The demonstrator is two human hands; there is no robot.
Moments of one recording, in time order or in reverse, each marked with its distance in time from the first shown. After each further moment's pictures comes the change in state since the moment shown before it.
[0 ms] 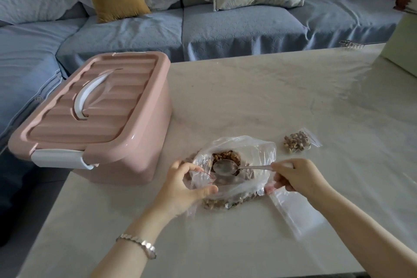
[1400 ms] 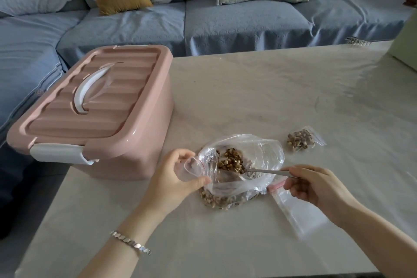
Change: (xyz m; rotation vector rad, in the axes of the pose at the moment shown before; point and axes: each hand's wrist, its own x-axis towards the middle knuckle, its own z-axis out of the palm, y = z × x) left_hand 0.003 -0.004 -0.011 -0.047 0.222 0.184; right_hand -0.026 0.001 -0.012 0.422 -0.080 0.095
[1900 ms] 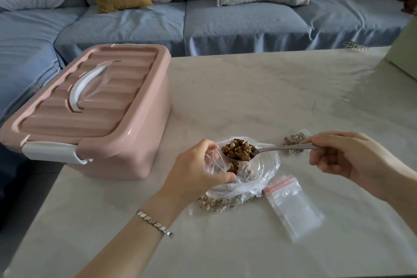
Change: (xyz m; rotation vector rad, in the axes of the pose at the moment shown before) left_hand 0.014 0.052 0.025 0.237 -0.172 0.035; right_hand -0.020 -0.074 -0.023 -0.132 -0.030 -0.128
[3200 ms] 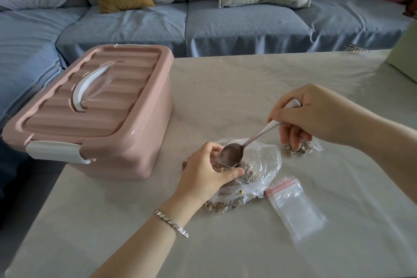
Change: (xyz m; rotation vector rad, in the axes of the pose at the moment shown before) left_hand 0.006 -0.010 0.027 -0.205 0.116 -0.059; right_hand 0.001 -0.066 0.051 -0.686 -0.175 -0.352
